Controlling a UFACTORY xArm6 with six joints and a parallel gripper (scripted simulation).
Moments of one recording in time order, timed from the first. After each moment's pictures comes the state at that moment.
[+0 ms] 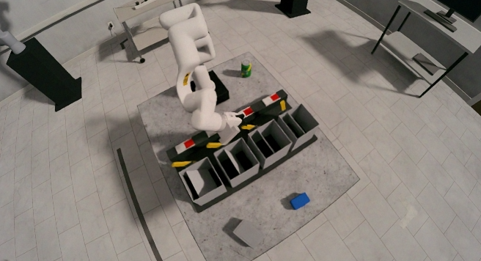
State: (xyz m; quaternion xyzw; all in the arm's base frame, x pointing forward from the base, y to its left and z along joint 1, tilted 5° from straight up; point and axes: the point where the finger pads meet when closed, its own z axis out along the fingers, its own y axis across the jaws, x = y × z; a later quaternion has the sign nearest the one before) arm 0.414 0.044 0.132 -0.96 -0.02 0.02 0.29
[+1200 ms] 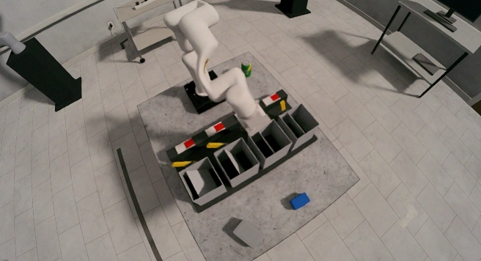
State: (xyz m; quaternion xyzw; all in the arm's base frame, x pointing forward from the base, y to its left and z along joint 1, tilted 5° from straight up) arm 0.480 0.104 0.184 -0.99 -0.03 0.00 0.11
